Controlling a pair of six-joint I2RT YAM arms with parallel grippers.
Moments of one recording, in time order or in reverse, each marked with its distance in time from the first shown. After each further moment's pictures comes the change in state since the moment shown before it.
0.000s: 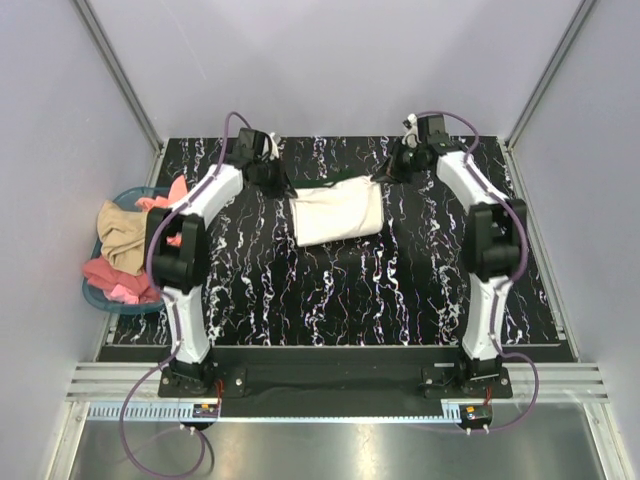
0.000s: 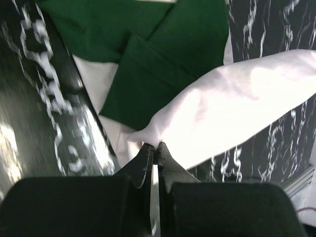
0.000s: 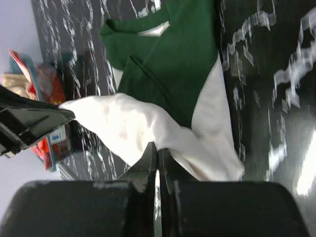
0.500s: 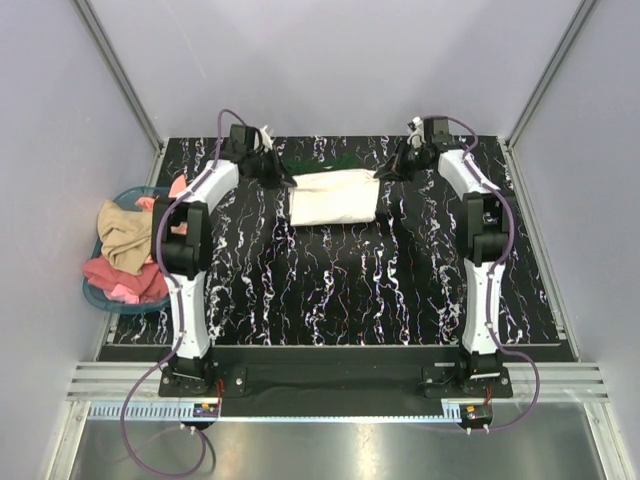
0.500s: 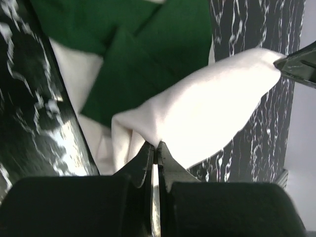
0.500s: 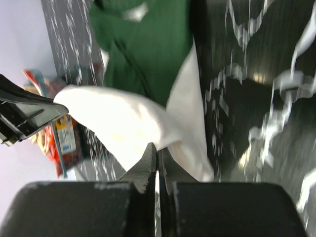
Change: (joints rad) left arm 0.089 0.231 0.205 0.114 0.175 -0.018; right arm -0.063 0.319 0.296 0.024 -0.145 0.024
